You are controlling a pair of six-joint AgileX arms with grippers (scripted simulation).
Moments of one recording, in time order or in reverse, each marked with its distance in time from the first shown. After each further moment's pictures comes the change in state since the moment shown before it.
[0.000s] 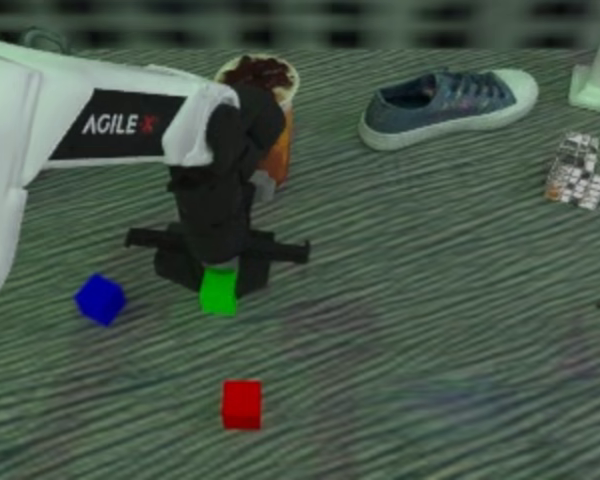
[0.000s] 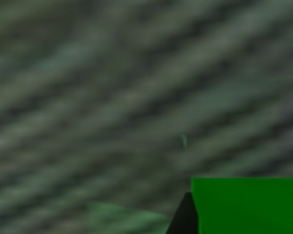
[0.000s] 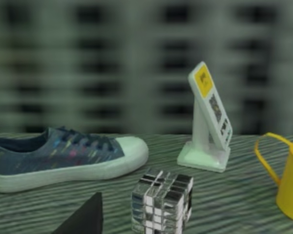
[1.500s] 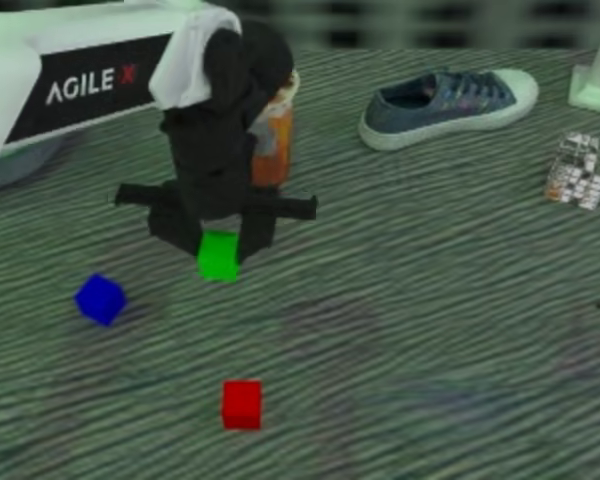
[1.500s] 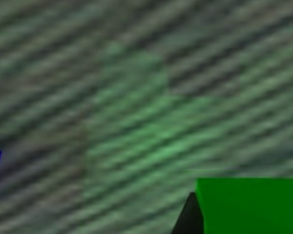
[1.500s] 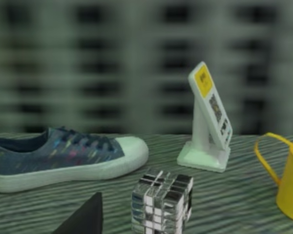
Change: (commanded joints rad) left arm -0.020 -0.117 0.140 -0.246 -0.009 -0.035; right arm 0.000 0.000 0.000 0.000 0.000 0.000
